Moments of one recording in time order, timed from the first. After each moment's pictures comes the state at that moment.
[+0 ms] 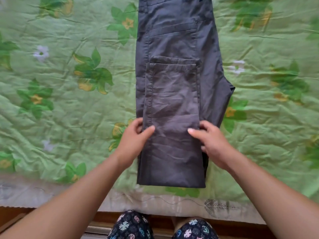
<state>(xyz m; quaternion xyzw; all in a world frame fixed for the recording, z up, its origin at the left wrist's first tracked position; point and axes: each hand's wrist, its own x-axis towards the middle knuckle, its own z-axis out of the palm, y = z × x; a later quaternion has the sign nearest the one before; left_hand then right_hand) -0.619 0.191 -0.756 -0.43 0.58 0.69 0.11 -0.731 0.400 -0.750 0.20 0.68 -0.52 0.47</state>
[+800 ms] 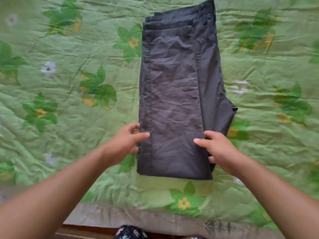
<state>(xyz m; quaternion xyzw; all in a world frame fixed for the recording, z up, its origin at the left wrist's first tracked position) -0.658 0.139 -0.745 -0.45 0.51 0.70 0.24 -0.777 0.393 -0.750 0.17 0.72 -0.41 0.54</state>
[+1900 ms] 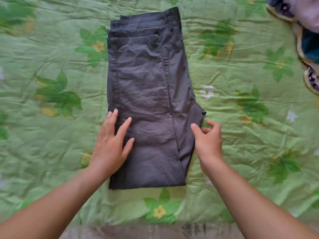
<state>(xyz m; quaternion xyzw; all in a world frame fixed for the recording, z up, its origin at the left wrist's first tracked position) -0.664 0.171 -0.790 -0.15 0.96 0.23 0.07 -0.800 0.408 -0.760 0.24 0.86 -0.41 0.16</state>
